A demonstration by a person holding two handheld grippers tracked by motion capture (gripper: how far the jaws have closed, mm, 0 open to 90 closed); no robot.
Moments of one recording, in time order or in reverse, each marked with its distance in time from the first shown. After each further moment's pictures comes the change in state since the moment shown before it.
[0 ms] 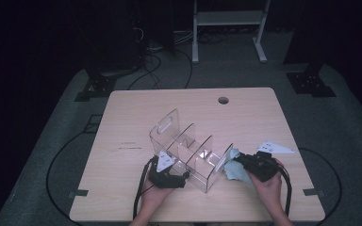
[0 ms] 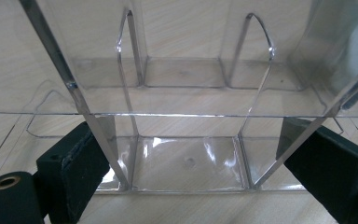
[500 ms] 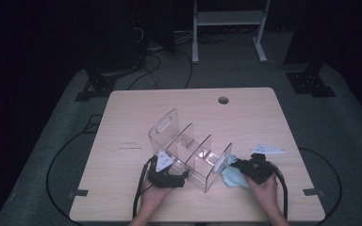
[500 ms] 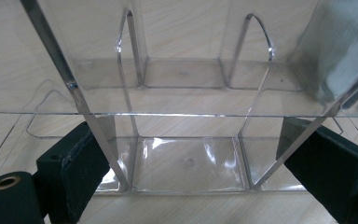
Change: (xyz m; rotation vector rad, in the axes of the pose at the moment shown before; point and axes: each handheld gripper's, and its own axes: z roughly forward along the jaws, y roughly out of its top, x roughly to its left) left arm 0.002 0.000 -0.001 0.003 0.007 -0.003; right arm -0.011 -0.019 0.021 0.124 -0.002 0.070
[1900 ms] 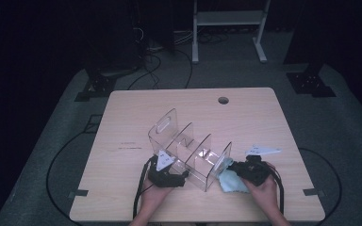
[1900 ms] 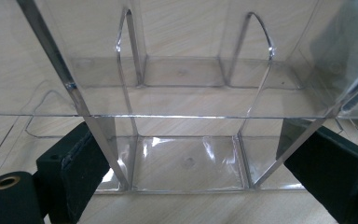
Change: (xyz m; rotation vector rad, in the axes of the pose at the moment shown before) left arm 0.000 0.001 0.001 0.004 0.002 -0.008; right arm 0.022 0.012 -0.008 0.021 0.038 -0.076
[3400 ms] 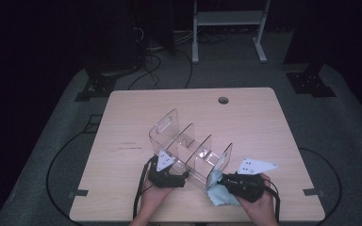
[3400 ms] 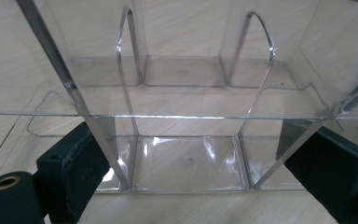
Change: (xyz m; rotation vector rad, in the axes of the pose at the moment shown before) left arm -0.001 0.000 -0.001 0.005 -0.007 0.004; right arm 0.080 0.002 -0.024 -0.044 0.134 -0.223
